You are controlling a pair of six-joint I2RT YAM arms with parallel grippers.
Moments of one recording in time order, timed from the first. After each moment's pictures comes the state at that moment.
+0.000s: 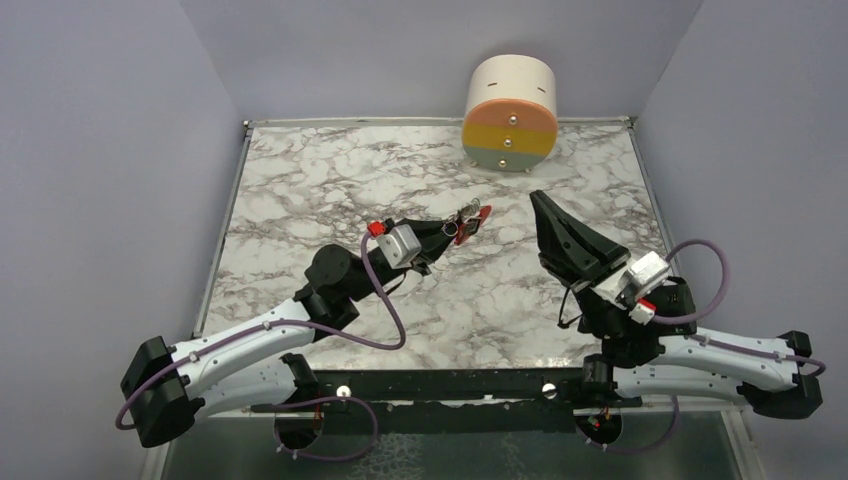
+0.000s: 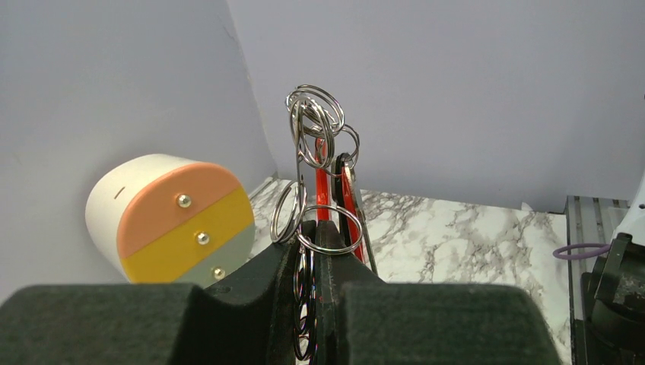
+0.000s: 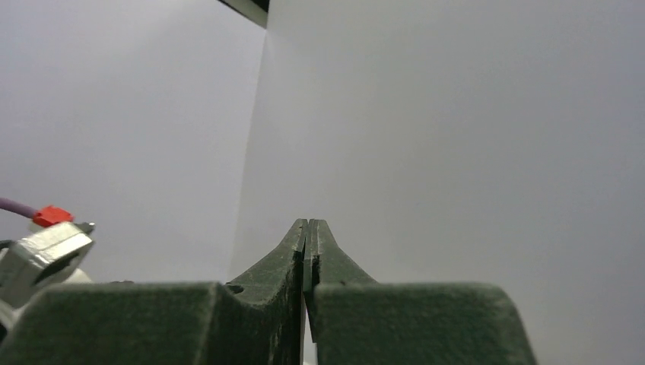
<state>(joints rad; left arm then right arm) -0.96 0.98 0.66 0.69 0.14 0.12 1.33 0.73 0.70 0.96 0.36 -0.78</state>
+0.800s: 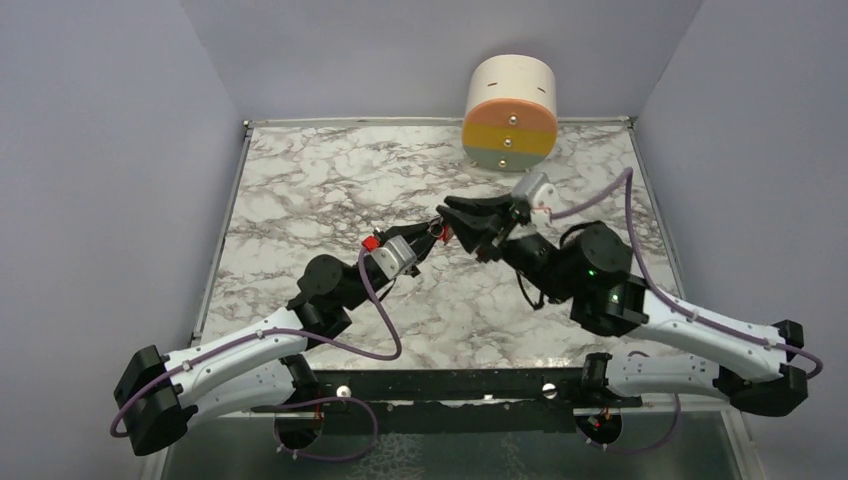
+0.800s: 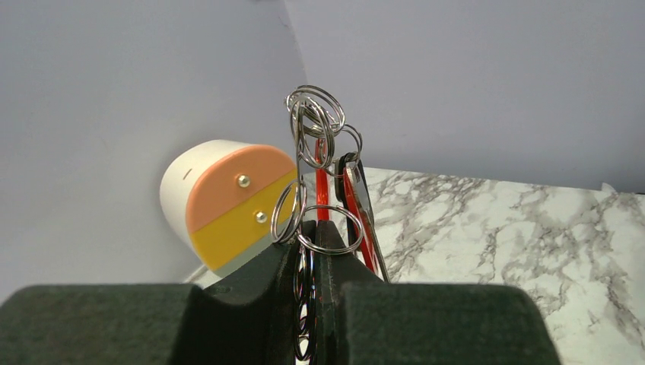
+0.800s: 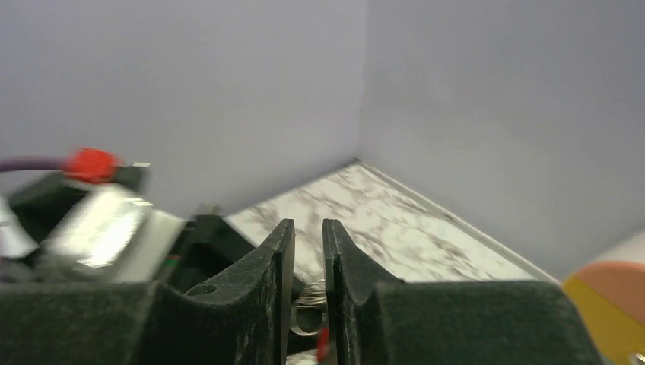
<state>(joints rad) -0.96 0.91 0.57 0.71 0.05 0.26 1.27 0.96 1.10 0.22 0.33 -0.13</state>
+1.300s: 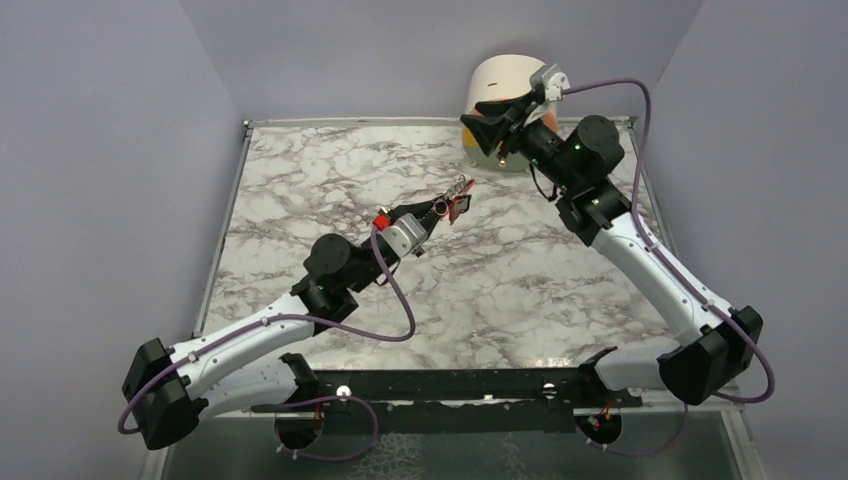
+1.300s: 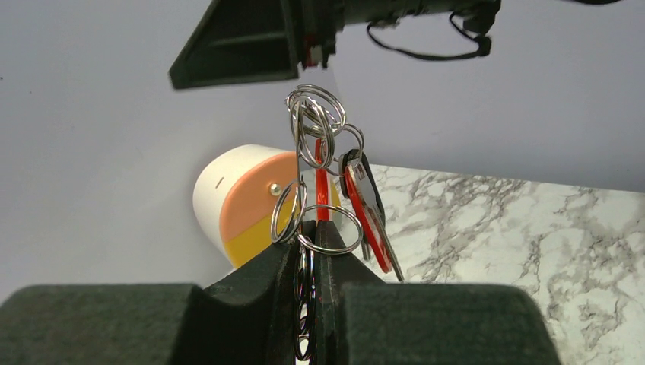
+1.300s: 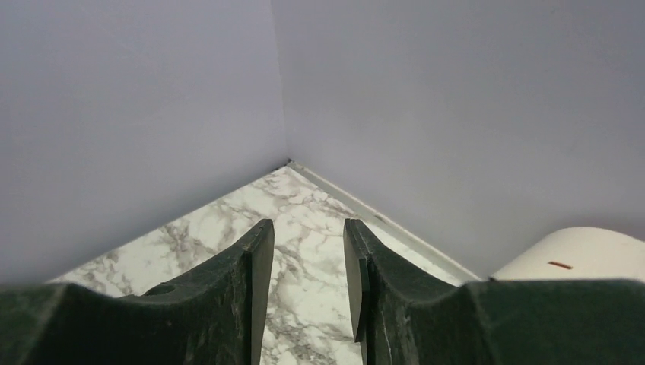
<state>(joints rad) -0.92 0.99 0.70 0.65 0.04 0.31 0.54 1.33 1.31 0.26 -0.27 0.06</state>
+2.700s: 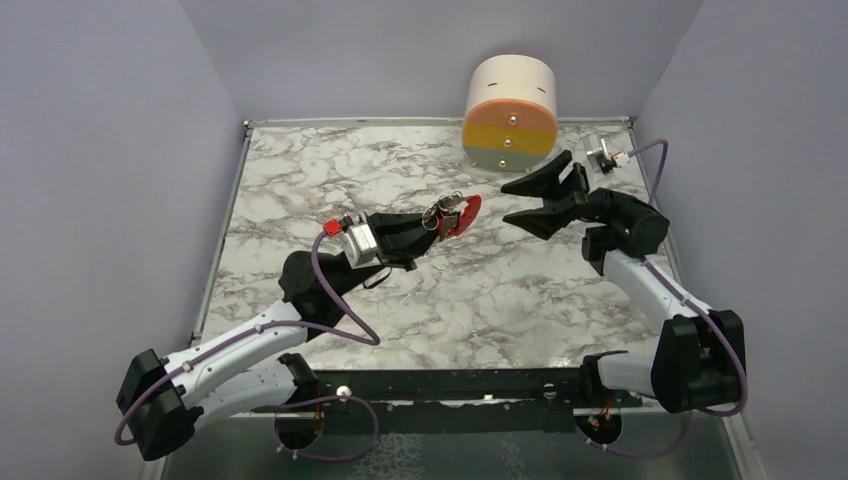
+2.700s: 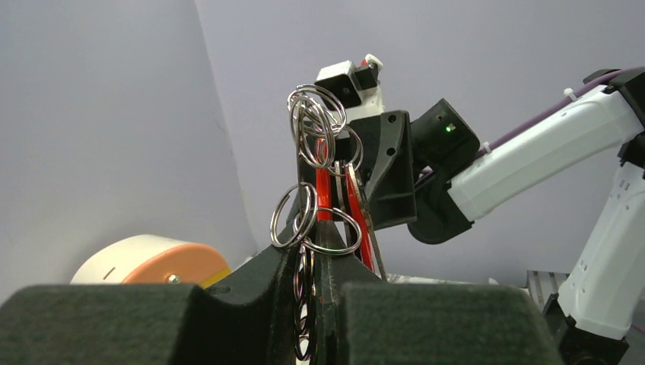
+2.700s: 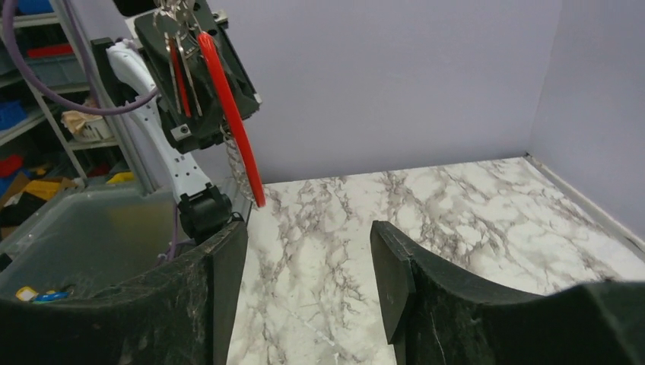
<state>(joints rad) -0.88 0.93 0.64 0.89 0.28 -0.02 0.13 1.26 0.73 1.49 -1.22 1.02</state>
